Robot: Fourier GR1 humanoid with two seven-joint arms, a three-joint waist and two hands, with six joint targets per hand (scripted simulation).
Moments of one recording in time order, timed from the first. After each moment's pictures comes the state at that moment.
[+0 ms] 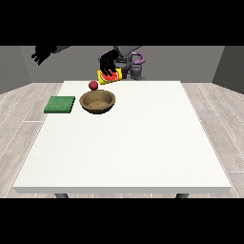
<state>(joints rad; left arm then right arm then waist) -1.00 0.00 -0.77 -0.61 -1.29 0.08 0.62 -0.29 -0.37 -0.35 -1.11 -0.36 0.35 0.00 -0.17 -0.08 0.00</state>
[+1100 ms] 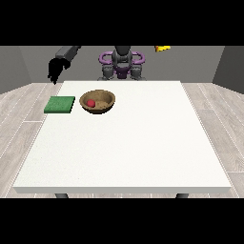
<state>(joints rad) -0.88 0.13 0.03 -1.12 -0.34 0.17 0.25 -0.24 -0.32 -0.40 -1.09 -0.32 0.16 -0.04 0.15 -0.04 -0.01</state>
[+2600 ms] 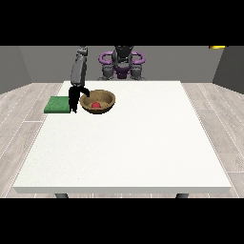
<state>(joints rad) -0.79 0.55 0.43 -1.29 0.26 -0.33 0.23 -0.44 -0.21 -0.38 -0.66 -0.28 0.16 -0.49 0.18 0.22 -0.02</state>
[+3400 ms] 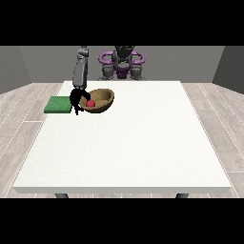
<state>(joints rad) -0.77 0.62 0.47 -1.33 0.35 -0.37 0.26 -0.47 -0.22 -0.39 -0.60 -0.25 -0.01 -0.55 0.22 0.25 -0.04</state>
